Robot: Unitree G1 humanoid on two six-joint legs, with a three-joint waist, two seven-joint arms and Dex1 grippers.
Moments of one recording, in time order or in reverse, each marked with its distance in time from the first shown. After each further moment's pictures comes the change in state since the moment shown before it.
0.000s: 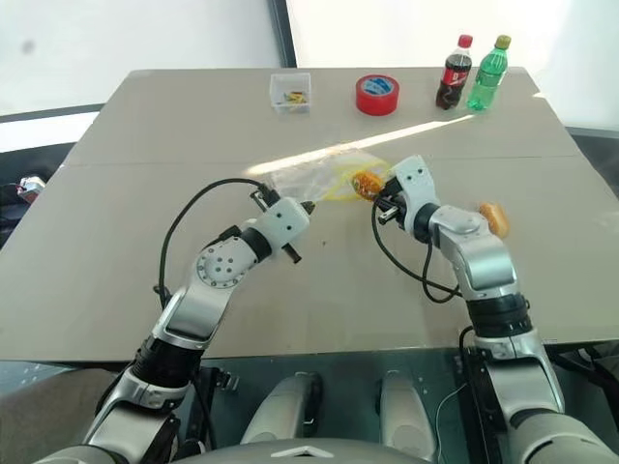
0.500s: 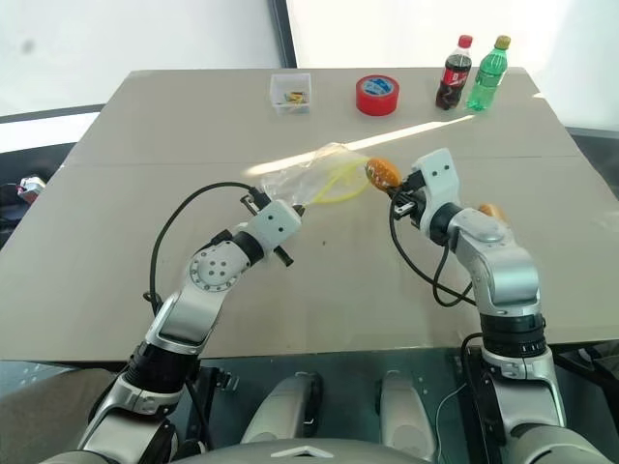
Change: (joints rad) left arm 0.037 0.015 0.031 -0.021 0.002 0.051 0.020; right arm 0.119 0.015 -0.134 -0.238 0.066 0.118 -0.024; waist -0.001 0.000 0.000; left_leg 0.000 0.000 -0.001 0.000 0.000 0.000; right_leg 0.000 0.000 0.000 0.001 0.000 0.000
